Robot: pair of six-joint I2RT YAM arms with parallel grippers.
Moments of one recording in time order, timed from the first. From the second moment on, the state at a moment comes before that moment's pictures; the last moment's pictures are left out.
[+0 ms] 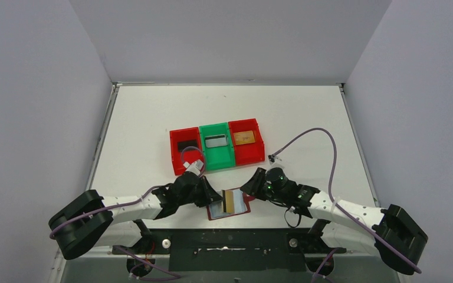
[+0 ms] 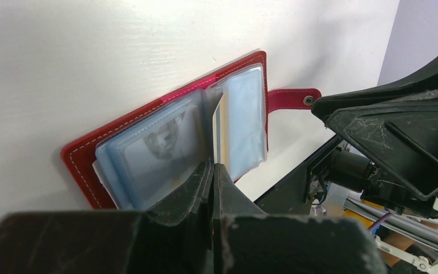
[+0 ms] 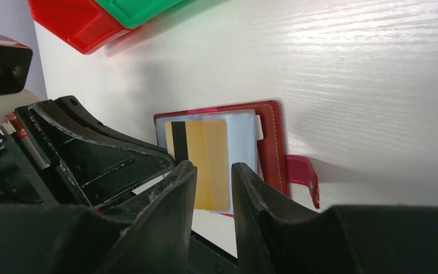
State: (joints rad) left arm -0.91 1.23 0.29 0.30 0.08 -1.16; right arm 0.87 1.03 0.37 -0.02 0.05 1.08
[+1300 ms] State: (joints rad) left arm -0.90 1.20 0.34 0.19 0.09 -1.16; right arm 0.94 1.34 0.36 0.26 -0.06 1.15
